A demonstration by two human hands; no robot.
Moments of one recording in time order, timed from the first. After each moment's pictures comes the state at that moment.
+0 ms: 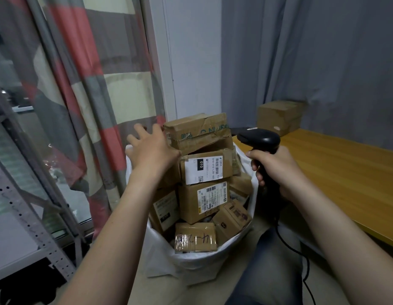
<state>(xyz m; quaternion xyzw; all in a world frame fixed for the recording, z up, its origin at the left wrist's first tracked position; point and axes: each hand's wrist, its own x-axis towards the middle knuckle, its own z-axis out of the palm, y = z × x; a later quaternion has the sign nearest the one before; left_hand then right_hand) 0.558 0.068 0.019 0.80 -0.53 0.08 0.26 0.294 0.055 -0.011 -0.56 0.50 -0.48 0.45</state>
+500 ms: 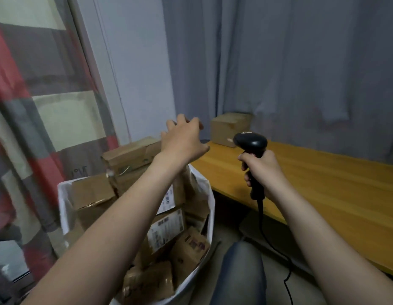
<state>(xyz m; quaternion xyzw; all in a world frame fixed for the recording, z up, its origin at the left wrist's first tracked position) 0.393 -0.033 0.074 0.63 -0.74 0.07 0.22 0.205 -0.002 0.000 -0.48 0.56 -0.56 0.38</state>
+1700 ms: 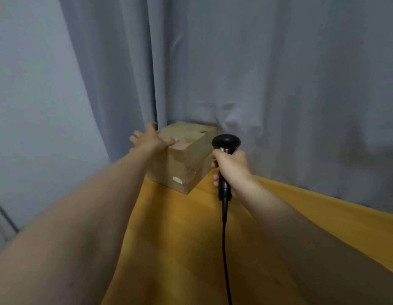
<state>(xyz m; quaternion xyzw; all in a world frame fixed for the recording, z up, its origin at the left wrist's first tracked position) 0.211 -0.668 -0.052 0.71 -0.63 -0.18 0.27 0.030 -0.504 -0.073 -0.37 0.61 -0.58 0.40</state>
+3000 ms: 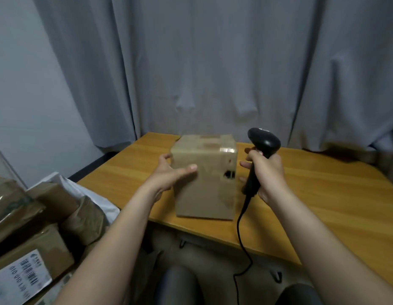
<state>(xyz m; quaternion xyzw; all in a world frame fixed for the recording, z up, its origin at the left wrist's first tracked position) 0.206 -0.158 -0.033 0.49 -0.64 -0.51 0.29 0.003 -0.030 -0.017 -0.23 0.61 -0.70 0.31</state>
